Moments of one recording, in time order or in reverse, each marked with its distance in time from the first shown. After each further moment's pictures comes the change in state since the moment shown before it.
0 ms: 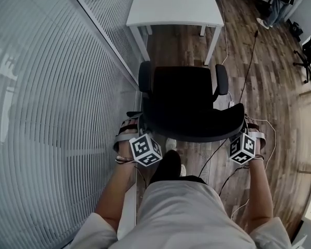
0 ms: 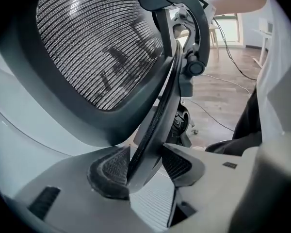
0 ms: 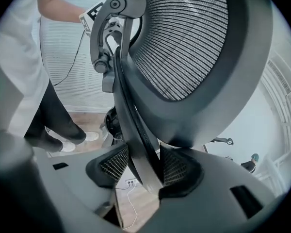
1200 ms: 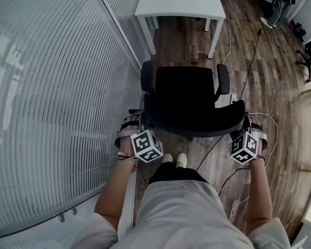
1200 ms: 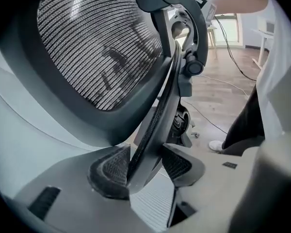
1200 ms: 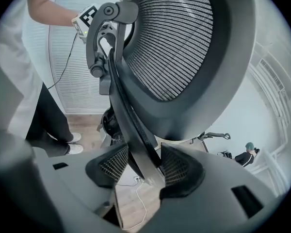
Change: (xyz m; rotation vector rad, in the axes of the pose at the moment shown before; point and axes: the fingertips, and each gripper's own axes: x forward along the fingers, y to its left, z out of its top) left arm -0.072 -0.095 -0.019 -0.018 0.012 0.013; right arm -0.077 0.083 -0.021 0.046 -0.001 -0.027
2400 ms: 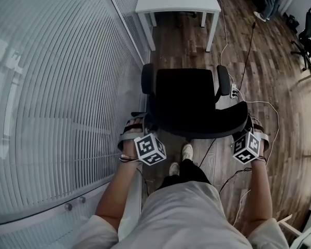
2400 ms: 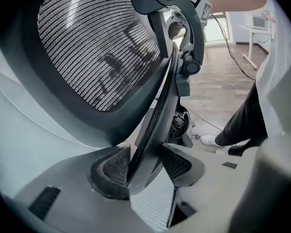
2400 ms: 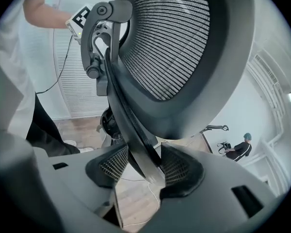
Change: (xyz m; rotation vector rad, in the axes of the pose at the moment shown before) left arm -0.076 -0.078 -0.046 0.057 -0.038 0.002; right arm -0.073 0.105 0.005 0.071 0.039 -0.016
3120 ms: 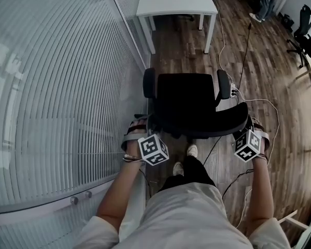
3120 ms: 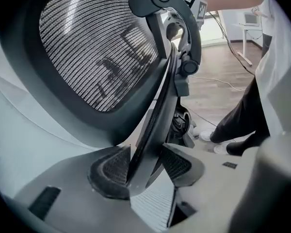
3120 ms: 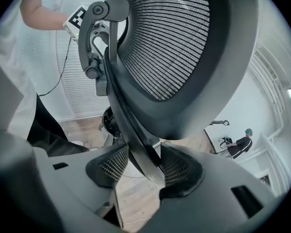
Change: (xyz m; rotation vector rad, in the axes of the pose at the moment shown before) left arm -0.026 -0.033 -0.022 0.038 -0.033 0.007; right arm -0.026 0.050 -0.002 0.030 0.039 0.012
